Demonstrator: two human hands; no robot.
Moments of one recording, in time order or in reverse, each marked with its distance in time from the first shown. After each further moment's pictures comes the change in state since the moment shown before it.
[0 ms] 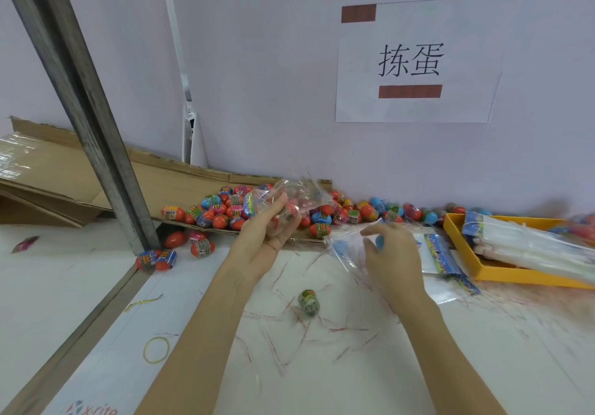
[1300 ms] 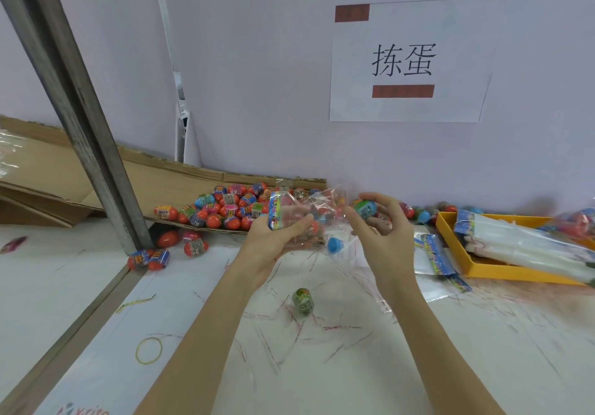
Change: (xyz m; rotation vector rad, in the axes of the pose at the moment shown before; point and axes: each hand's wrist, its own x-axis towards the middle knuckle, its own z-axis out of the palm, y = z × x) left_hand 0.001 -0.019 0.005 0.579 0.000 0.045; right_hand -0.001 -0.021 -0.005 0.944 0.099 0.010
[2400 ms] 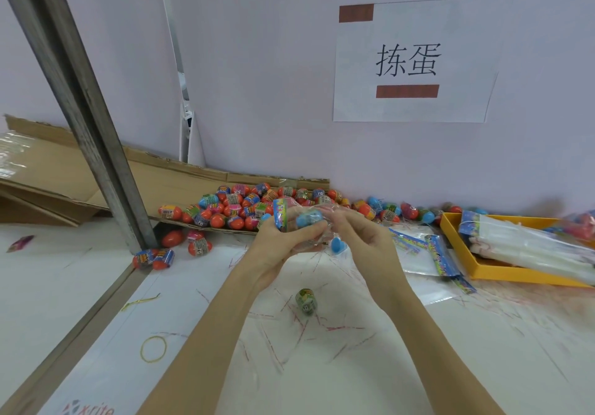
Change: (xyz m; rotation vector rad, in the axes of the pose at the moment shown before) left_hand -0.006 0.000 0.004 0.080 -0.090 0.054; right_hand -0.015 -0.009 0.012 0.027 -0.353 0.042
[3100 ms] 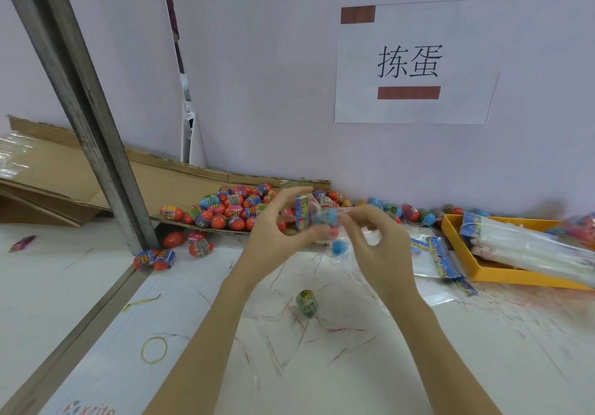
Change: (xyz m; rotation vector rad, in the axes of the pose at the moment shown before) left_hand 0.000 0.005 -0.010 0.544 0.038 0.492; right_hand 0.002 0.003 -0.013 -0.468 0.198 -0.310
